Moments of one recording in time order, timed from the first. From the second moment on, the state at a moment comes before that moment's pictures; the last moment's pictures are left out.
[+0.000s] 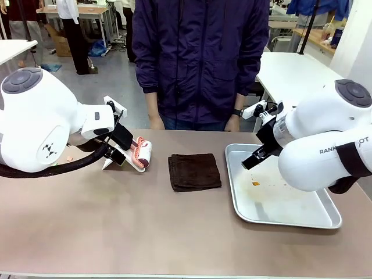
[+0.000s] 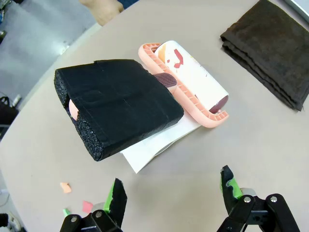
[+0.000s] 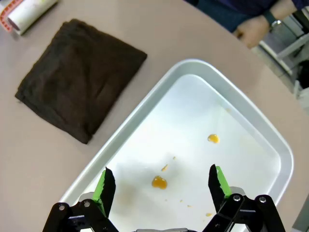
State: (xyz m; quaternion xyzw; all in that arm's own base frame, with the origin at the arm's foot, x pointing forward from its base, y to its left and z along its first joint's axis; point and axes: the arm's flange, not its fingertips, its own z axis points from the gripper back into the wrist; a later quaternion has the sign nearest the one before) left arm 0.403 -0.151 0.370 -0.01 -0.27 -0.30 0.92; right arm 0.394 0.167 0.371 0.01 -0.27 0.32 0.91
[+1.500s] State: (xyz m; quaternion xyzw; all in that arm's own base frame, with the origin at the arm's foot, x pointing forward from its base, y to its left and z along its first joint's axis) left arm 0.313 0.140 0.440 -0.55 -0.21 -0.08 0.80; right arm 0.314 -0.097 0.481 0.49 -0.15 -0.08 0.85
